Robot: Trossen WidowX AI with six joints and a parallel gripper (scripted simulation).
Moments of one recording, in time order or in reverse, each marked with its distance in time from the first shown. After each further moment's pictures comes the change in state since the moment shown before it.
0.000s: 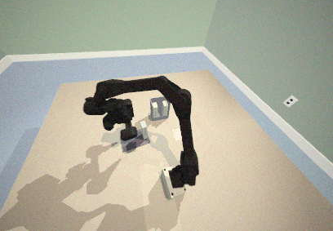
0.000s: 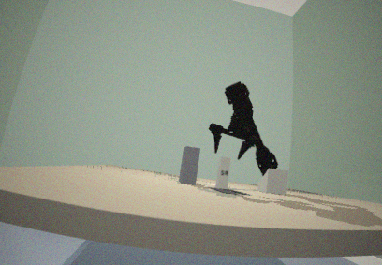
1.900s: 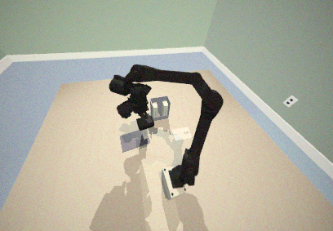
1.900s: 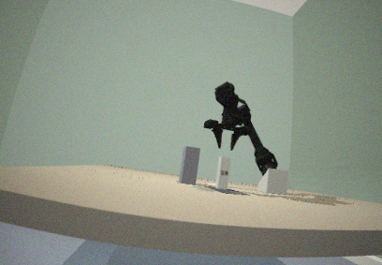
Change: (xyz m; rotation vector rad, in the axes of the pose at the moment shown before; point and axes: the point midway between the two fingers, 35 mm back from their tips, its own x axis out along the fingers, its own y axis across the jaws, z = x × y) arm -0.014 -0.003 -0.058 -0.106 -0.292 0.112
